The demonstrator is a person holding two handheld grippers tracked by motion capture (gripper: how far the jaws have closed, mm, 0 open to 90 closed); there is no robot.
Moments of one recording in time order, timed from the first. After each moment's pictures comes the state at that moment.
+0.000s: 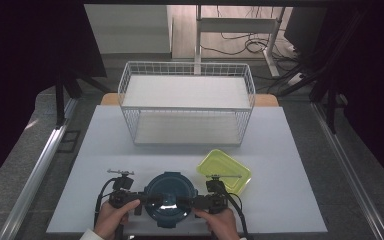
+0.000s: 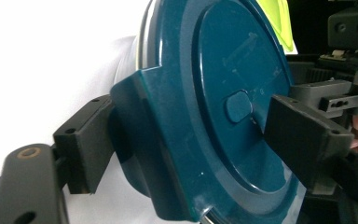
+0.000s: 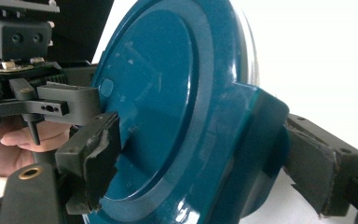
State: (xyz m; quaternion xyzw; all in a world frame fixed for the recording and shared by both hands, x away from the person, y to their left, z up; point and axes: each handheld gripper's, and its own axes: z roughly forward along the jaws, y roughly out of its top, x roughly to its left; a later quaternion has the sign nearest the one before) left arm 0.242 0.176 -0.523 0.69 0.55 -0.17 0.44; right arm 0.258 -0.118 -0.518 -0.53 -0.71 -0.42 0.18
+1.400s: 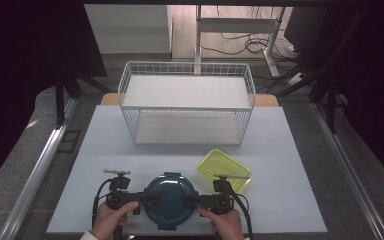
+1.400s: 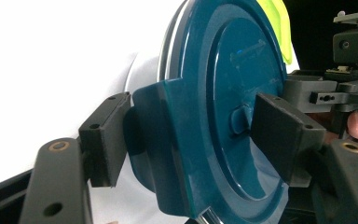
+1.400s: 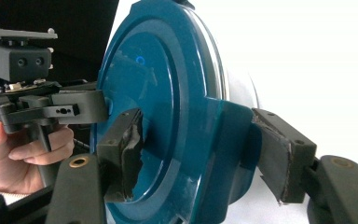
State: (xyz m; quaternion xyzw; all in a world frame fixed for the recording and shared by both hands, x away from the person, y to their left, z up) left arm 0.234 0.177 -0.510 0.67 0.58 -0.16 0.44; right arm 0.254 -0.132 -0.509 -0.57 -0.68 -0.43 0.19
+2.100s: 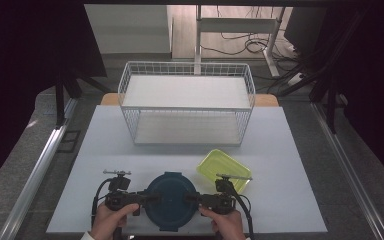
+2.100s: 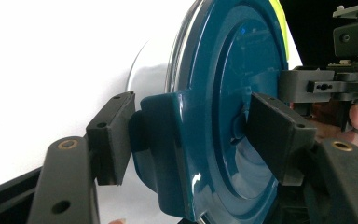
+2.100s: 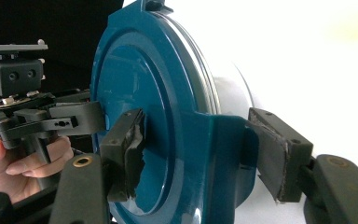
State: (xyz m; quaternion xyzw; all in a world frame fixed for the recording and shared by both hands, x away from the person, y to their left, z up) left arm 0.228 0.173 -0.499 0.69 0.57 -0.14 0.44; right arm 0.251 -0.135 -0.503 -0.58 -0.67 -0.43 0.18
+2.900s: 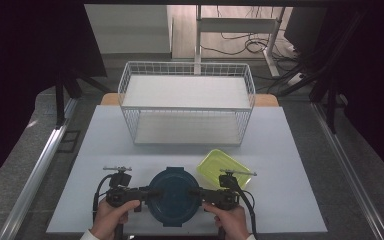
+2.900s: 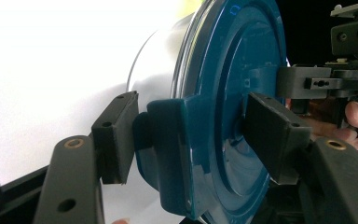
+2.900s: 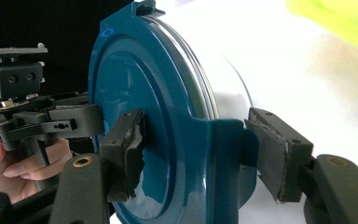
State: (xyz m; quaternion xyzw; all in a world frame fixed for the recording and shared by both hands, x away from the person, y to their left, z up) left arm 0.233 0.169 -0.486 0.68 0.56 -0.13 0.46; right arm 0.257 -0.141 -0.486 -0.57 -0.67 -0.45 0.16
